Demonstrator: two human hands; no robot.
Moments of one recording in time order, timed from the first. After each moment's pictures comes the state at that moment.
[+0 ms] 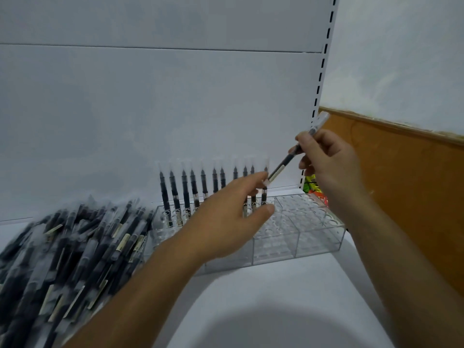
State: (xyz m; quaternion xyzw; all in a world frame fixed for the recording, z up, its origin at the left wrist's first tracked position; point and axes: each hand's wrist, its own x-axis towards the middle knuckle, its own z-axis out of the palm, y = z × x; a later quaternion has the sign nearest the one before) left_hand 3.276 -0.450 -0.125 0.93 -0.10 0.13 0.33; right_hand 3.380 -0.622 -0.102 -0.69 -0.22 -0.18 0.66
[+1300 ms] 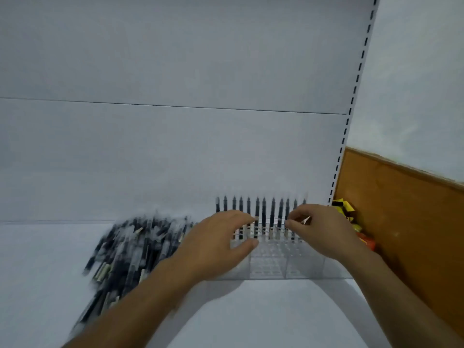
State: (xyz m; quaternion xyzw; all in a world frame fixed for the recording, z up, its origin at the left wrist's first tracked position) left_hand 3.206 -0.382 -0.119 0.96 -0.08 0.22 0.16; right_hand 3.322 -0.594 -0.098 -0.92 -0.27 -0.13 0.24
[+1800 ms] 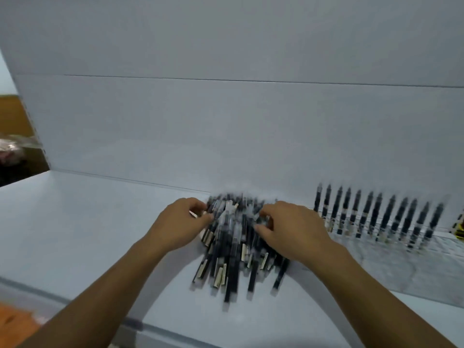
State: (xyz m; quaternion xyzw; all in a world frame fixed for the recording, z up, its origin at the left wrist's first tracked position) left_hand 3.091 -0.211 -0.136 0.88 0.30 0.20 0.30; right_hand 3.238 -0.393 -0.125 -0.86 -0.49 -0.11 0.10
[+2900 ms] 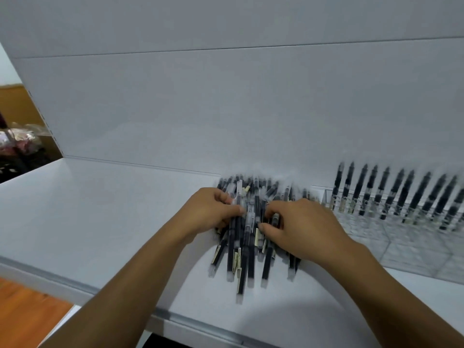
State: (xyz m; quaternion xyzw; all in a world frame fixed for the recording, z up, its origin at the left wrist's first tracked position) left_hand 3.112 -0.224 -0.139 0.80 0.31 0.14 0.49; right_hand 3.222 -0.392 -0.142 -0.85 -0.50 -0.08 0.14
